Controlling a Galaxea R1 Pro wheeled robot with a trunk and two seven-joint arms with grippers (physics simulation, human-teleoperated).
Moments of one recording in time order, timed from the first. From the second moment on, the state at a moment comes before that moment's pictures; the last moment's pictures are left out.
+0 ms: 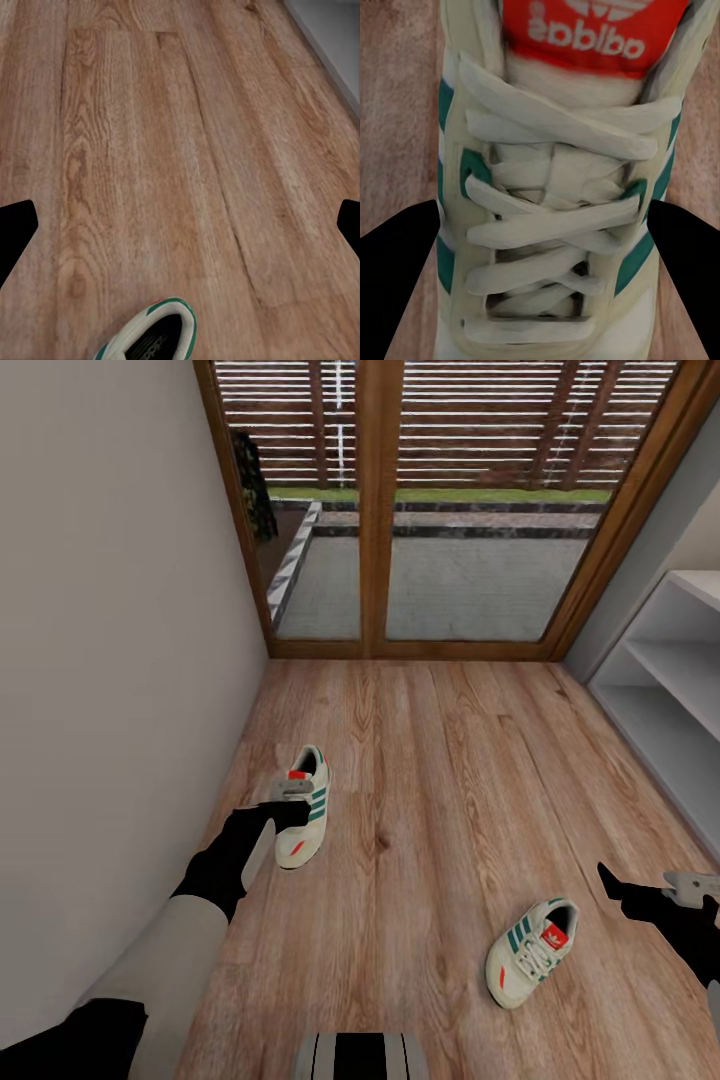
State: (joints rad) left arm -0.87 -0.12 -0.02 -0.77 0.05 0.53 0.02; right arm -0.17 -0.17 -0.53 -1.59 0.01 0.34 0.33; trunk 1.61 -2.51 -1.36
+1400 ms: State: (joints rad) left arm -0.87 -0.12 -0.02 -0.77 0.06 0.53 0.02; right arm -0.17 -0.17 -0.53 -1.59 0.01 0.34 0.33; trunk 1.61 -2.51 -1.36
